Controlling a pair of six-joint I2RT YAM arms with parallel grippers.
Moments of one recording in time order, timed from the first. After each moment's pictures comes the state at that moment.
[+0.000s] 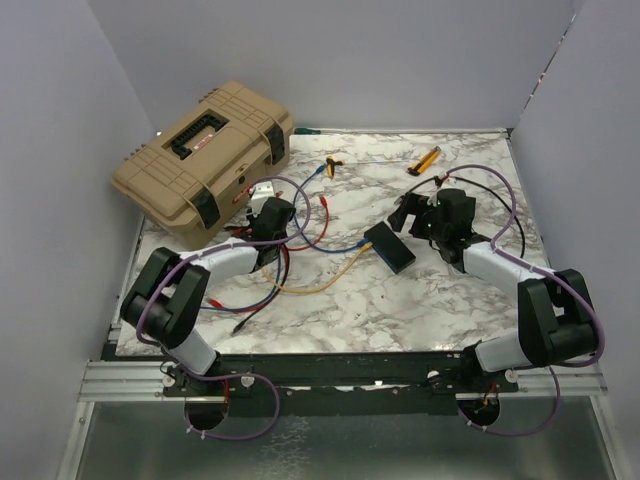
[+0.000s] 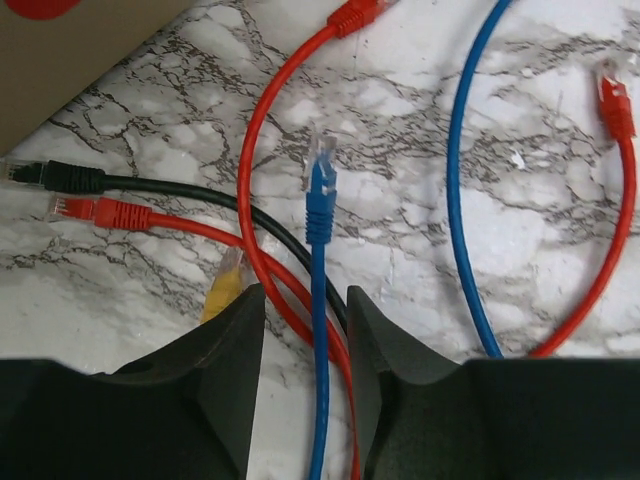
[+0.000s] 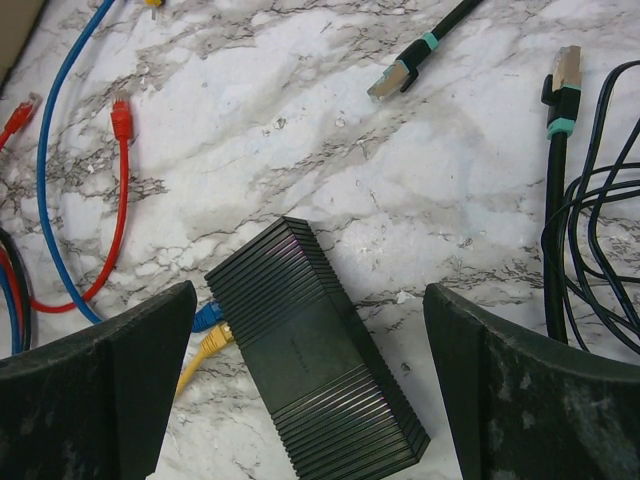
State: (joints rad) left arm -0.52 1.57 0.80 0.04 -0.50 -0.52; right arm 0.25 1.43 0.70 0.20 -0.07 0.43
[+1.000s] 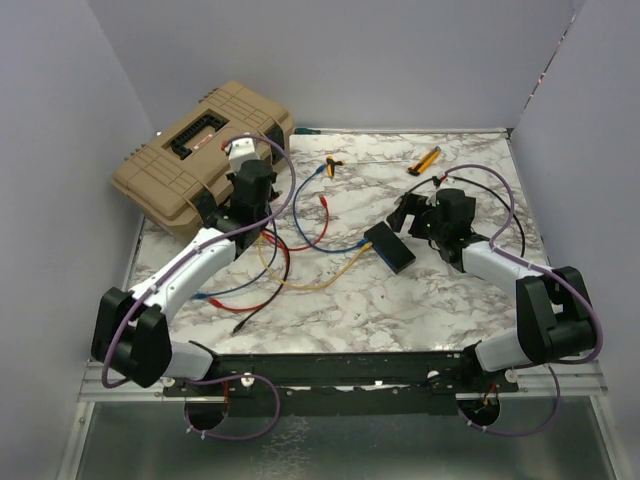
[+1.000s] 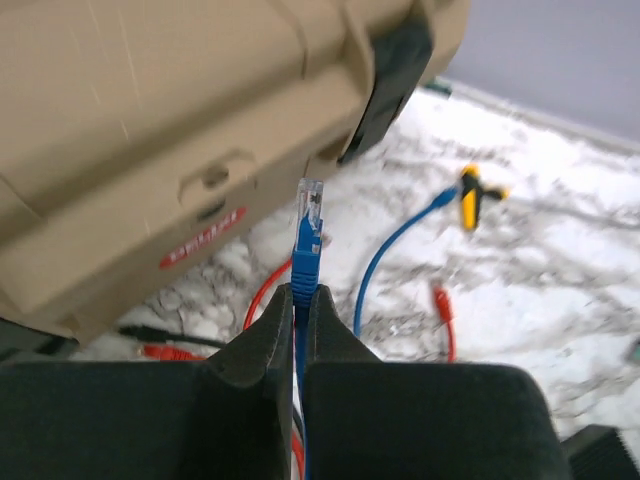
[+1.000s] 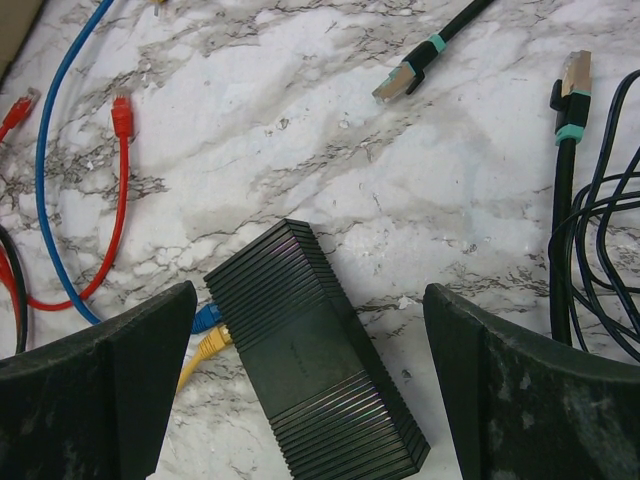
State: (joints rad) left arm -0.48 1.39 0.99 -0.01 -0.57 -0.43; right arm 0.25 1.45 0.70 0.22 -0.08 0.42
